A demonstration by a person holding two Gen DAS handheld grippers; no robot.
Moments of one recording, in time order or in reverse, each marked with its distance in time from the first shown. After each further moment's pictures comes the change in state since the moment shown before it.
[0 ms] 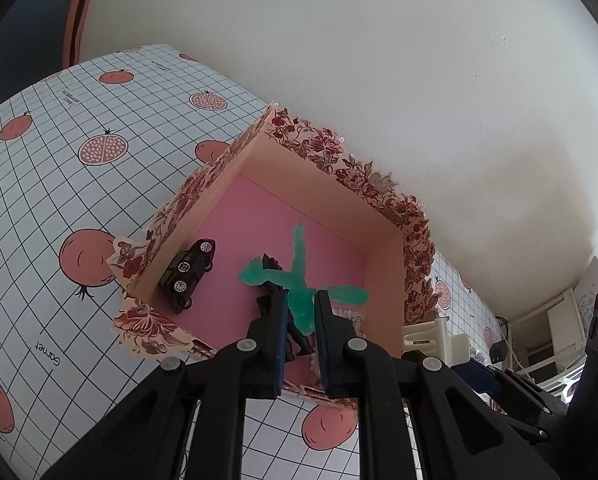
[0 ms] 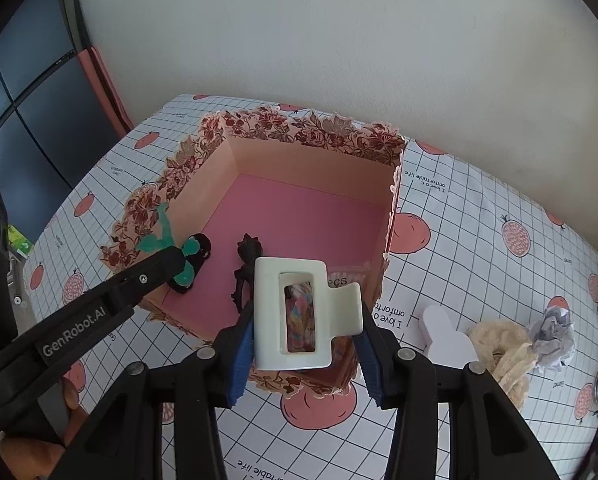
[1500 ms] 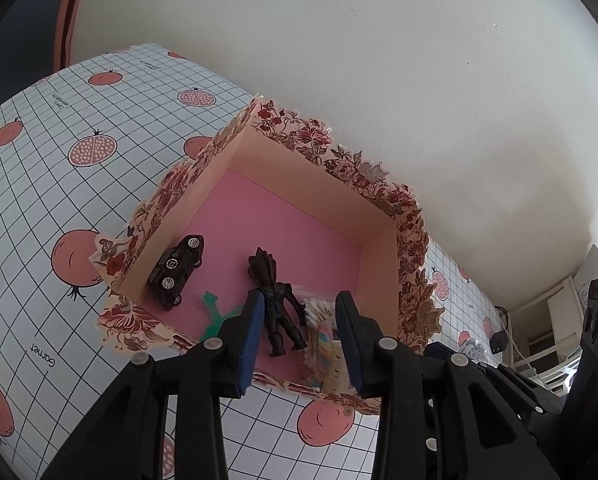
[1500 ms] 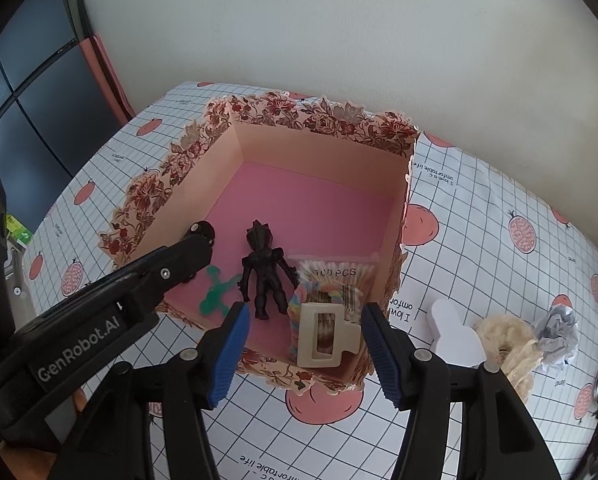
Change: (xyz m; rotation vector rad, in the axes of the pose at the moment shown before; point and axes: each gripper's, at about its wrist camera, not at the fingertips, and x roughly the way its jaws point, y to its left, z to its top) left arm 0.002 -0.010 -0.001 0.029 0.021 -0.013; right arm 0.006 0.007 0.000 -0.016 0.034 0.005
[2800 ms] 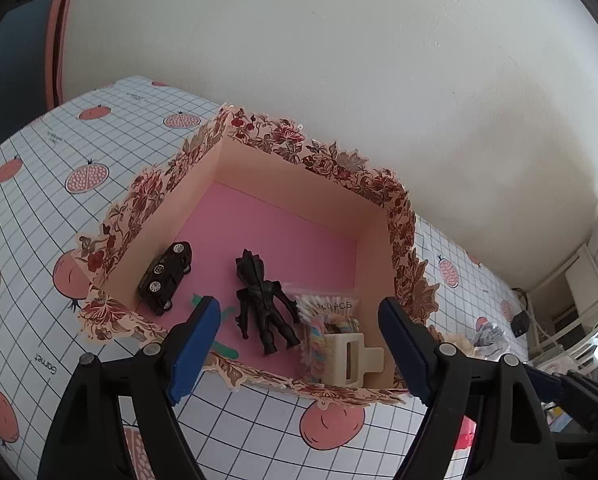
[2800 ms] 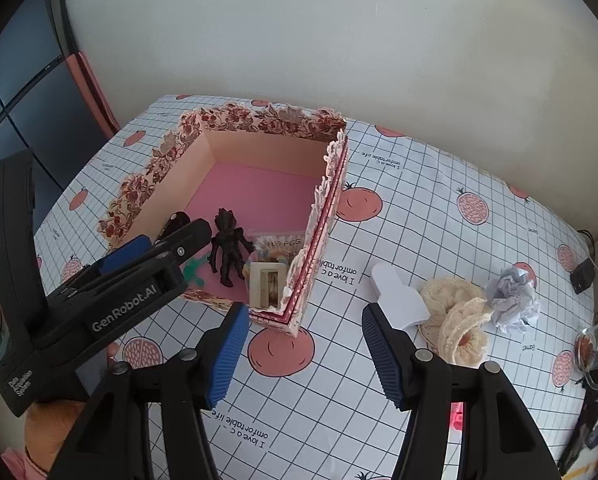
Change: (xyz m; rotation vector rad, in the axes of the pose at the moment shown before) left arm 0.002 -0.033 -0.023 0.148 -0.074 0.075; right arm -0.059 -0.048 -0.038 0.067 -0.025 -0.048
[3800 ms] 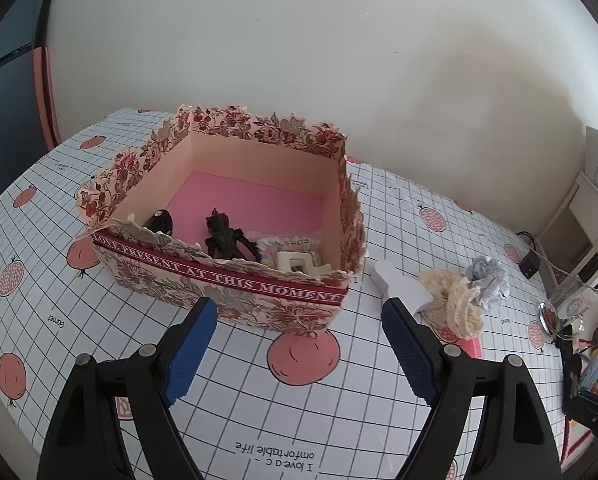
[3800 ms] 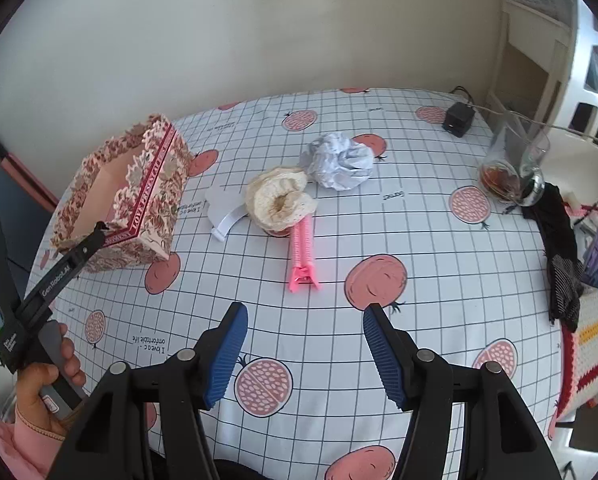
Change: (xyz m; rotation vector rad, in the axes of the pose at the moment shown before) left arm -0.034 -0.061 -0.068 0.162 -0.023 0.058; right arm -0.095 -0.166 -0.165 0.436 -0.041 -0.080
